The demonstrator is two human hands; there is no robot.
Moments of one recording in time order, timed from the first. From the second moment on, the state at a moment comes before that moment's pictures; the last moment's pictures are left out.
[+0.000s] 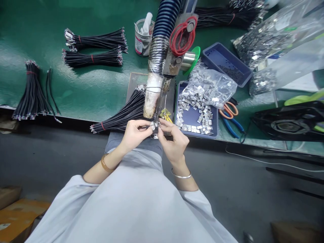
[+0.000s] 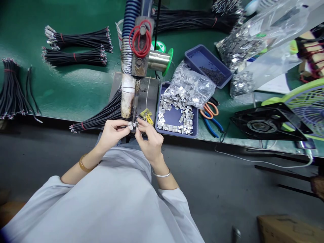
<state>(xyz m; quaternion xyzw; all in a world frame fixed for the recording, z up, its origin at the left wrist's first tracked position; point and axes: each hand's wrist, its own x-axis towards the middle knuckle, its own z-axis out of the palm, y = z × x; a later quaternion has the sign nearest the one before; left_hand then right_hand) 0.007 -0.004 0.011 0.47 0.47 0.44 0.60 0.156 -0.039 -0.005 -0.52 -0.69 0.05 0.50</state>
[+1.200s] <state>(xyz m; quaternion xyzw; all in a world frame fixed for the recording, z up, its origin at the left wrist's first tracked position) 0.004 -0.016 0.011 0.63 0.44 0.44 0.45 0.158 -0.036 0.005 -0.55 -0.59 0.32 0.50</state>
